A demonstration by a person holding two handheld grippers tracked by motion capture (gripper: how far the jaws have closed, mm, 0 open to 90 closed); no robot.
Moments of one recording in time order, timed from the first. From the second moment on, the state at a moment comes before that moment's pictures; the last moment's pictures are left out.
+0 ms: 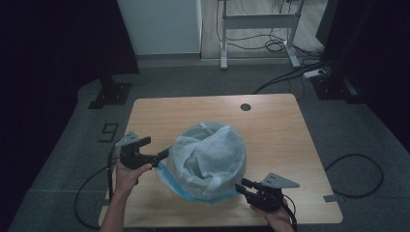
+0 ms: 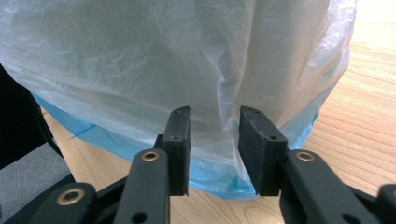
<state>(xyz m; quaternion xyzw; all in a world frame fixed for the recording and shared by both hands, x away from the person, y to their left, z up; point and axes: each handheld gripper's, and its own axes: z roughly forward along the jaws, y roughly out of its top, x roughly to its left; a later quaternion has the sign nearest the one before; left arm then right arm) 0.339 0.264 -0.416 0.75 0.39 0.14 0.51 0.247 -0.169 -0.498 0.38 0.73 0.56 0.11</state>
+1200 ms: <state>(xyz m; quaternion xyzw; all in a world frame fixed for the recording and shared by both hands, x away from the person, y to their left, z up) 0.364 0.156 -0.367 0.92 0.17 0.05 0.34 0.227 -0.234 -0.486 0.41 0.66 0.61 0.14</state>
